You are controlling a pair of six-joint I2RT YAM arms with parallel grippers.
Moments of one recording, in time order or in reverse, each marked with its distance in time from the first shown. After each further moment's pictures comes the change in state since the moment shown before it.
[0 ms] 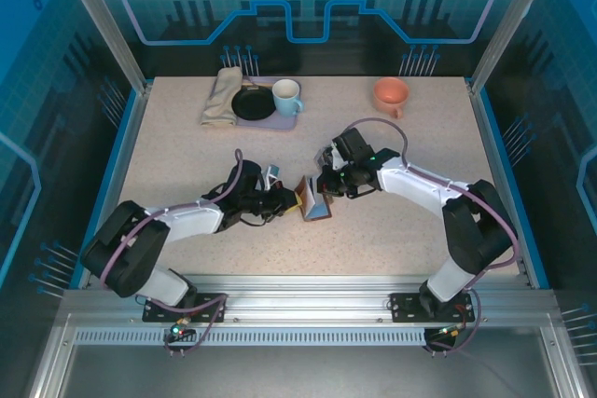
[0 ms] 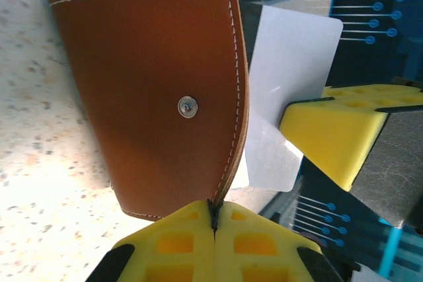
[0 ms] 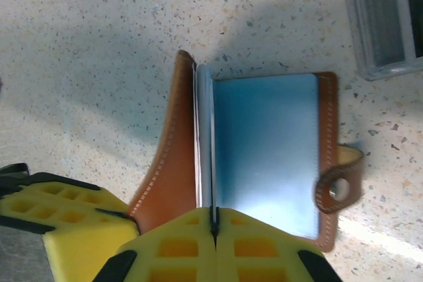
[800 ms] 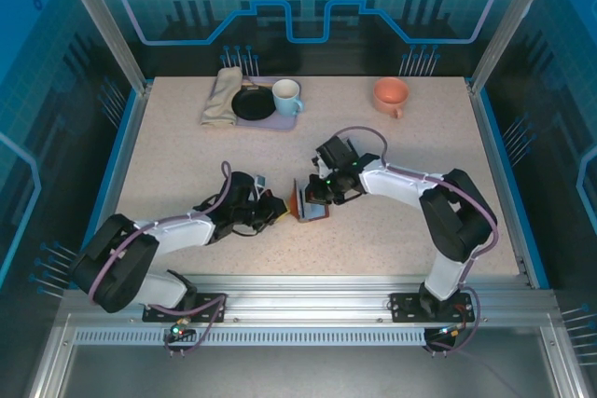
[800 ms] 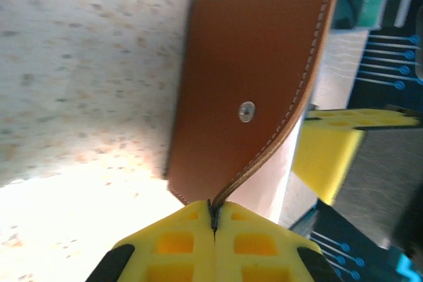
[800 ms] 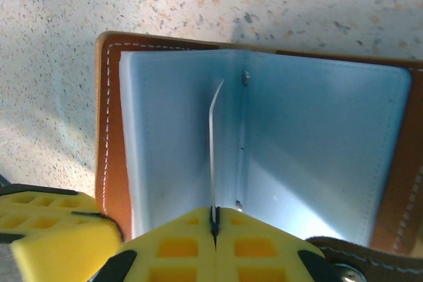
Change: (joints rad) left arm 0.000 -0.119 -0.117 -0.089 -0.166 -0.069; right arm 0.084 0.137 0.048 0.031 -0.005 0.043
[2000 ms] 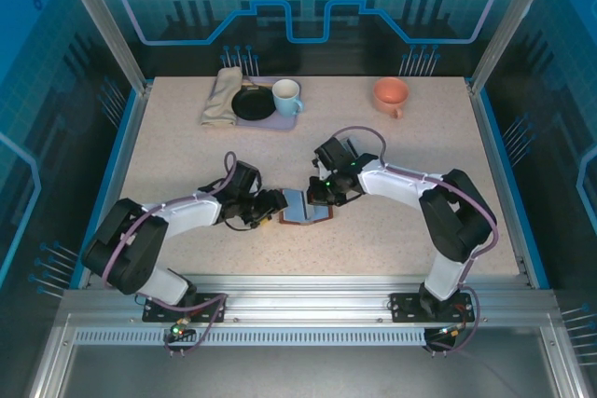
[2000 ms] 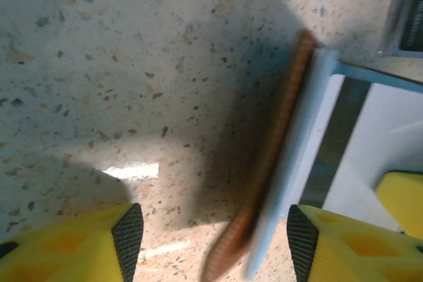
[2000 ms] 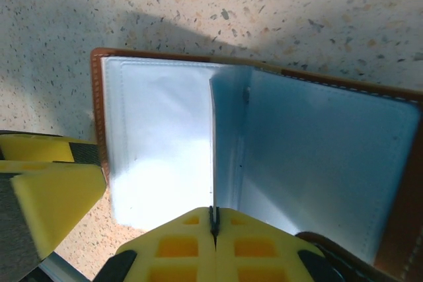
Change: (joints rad) left arm 0.063 0.130 0.187 -0.344 -0.034 0.217; right arm -0.004 -0.011 -0.012 -0.036 0.053 -0.032
